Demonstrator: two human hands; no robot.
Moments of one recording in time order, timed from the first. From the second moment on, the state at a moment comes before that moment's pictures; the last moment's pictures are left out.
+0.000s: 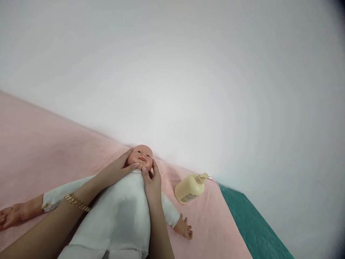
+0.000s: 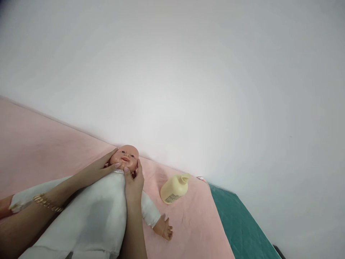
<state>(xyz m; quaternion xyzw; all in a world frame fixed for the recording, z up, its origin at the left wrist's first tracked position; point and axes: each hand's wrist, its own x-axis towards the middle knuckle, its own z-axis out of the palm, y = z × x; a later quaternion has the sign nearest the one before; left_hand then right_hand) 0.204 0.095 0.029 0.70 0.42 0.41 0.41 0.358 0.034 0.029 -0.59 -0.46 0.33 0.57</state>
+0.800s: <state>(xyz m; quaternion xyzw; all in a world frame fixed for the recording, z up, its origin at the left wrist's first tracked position) 0.202 0.098 0.025 0.70 0.44 0.39 0.40 0.359 0.033 0.027 -0.59 -0.47 0.32 0.57</state>
